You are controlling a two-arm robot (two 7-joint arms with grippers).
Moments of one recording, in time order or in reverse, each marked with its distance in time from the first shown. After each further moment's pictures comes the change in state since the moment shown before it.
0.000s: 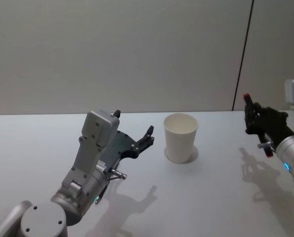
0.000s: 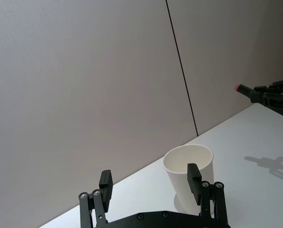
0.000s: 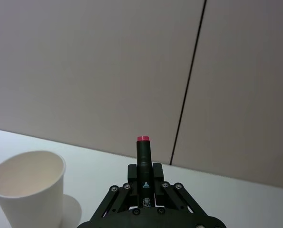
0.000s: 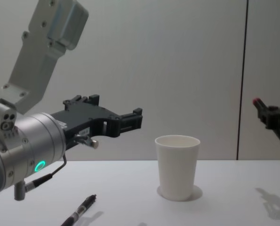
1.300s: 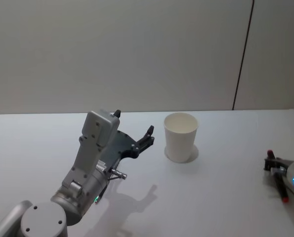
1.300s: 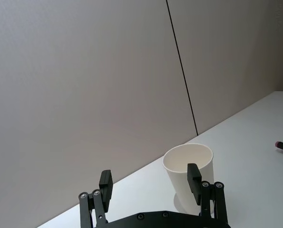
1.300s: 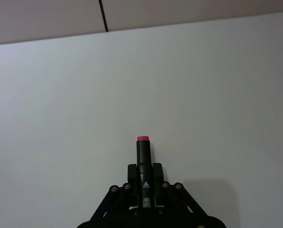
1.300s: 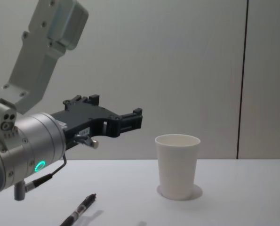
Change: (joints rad) left arm 0.000 0.000 0.000 0.000 0.000 0.000 0.000; right arm 0.065 -0.025 0.051 0.124 0.229 0.523 -0.275
